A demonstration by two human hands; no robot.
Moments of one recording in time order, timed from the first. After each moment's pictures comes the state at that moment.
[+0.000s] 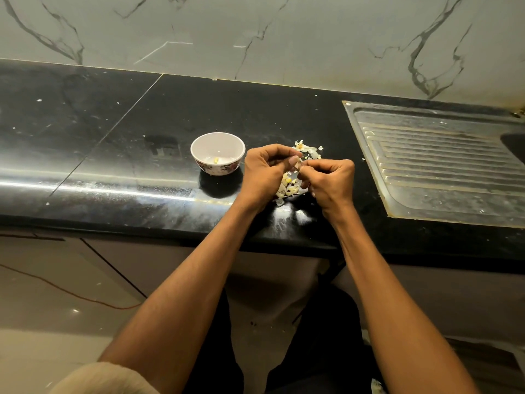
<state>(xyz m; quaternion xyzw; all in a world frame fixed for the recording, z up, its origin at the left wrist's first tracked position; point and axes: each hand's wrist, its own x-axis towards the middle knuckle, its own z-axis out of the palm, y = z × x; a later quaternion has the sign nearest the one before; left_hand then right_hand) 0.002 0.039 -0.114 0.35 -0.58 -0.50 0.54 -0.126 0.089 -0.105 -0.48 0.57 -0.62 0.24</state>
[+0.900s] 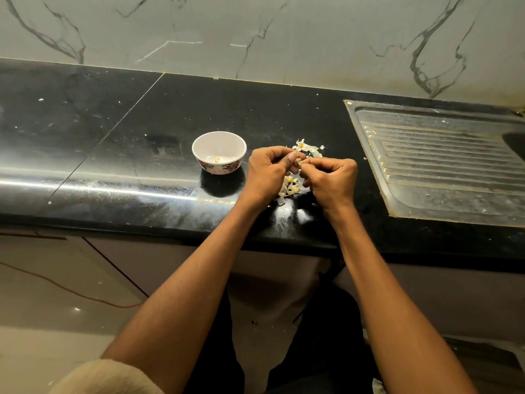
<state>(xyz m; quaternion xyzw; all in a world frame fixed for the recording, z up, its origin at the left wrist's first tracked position) 0.002 0.038 -0.115 0.36 -0.62 -0.47 0.51 -0.122 0.091 -0.103 -0.48 0.57 -0.63 0.21</state>
